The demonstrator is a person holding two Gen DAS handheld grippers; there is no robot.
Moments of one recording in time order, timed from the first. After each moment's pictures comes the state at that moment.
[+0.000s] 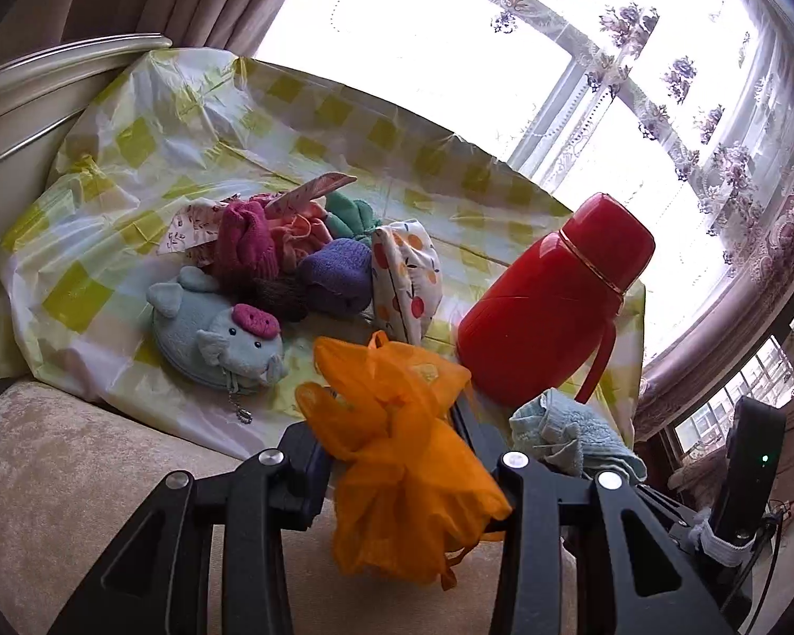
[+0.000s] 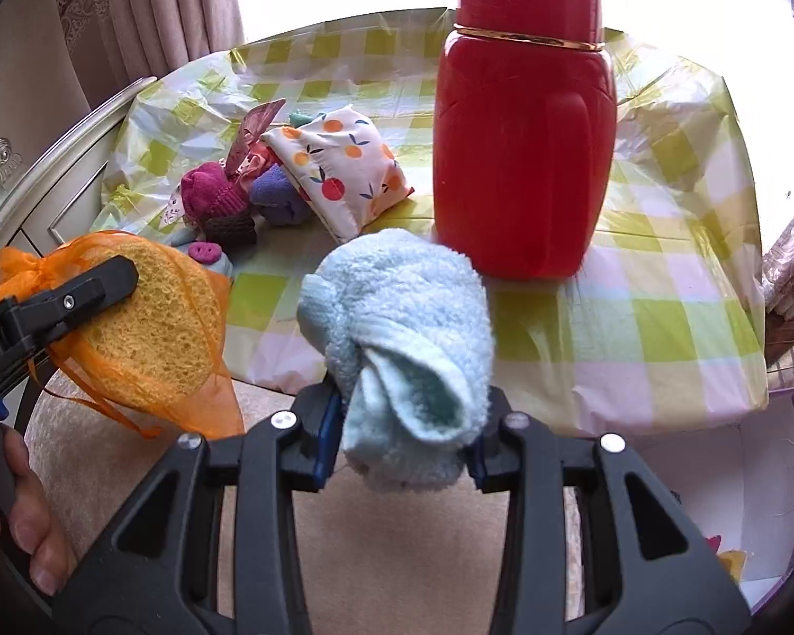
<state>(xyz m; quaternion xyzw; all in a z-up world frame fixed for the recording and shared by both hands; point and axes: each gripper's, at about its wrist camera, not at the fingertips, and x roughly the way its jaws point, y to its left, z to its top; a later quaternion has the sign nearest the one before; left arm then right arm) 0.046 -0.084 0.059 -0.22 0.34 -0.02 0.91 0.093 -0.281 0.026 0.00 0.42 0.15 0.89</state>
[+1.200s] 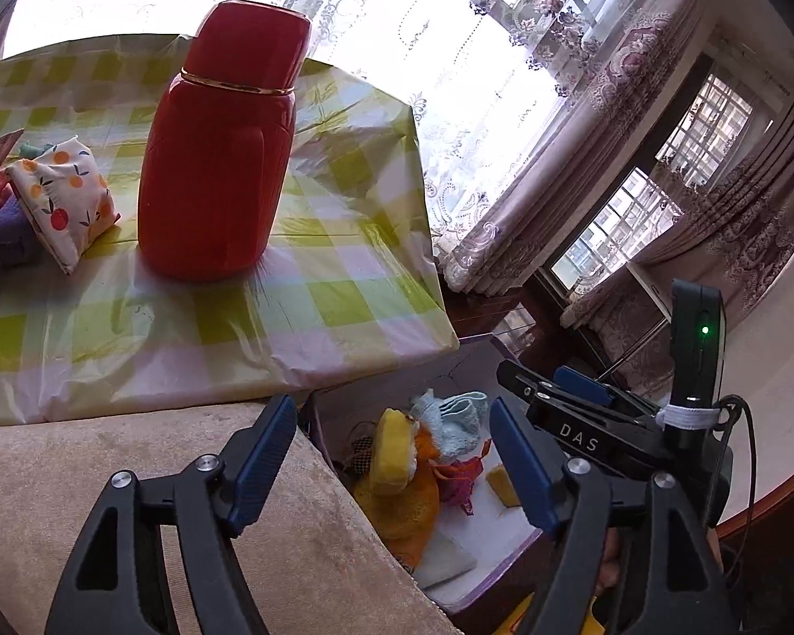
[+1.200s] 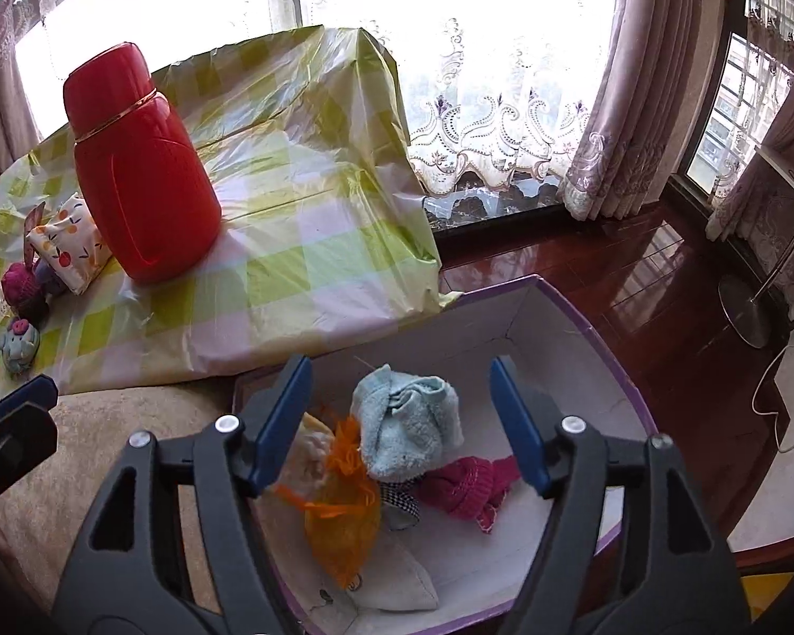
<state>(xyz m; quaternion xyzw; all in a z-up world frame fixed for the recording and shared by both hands) 0.035 -0.278 0.061 -0.13 0.42 -0.27 0.86 0.038 -0.487 0.039 0.05 0.42 -0.10 0.90</state>
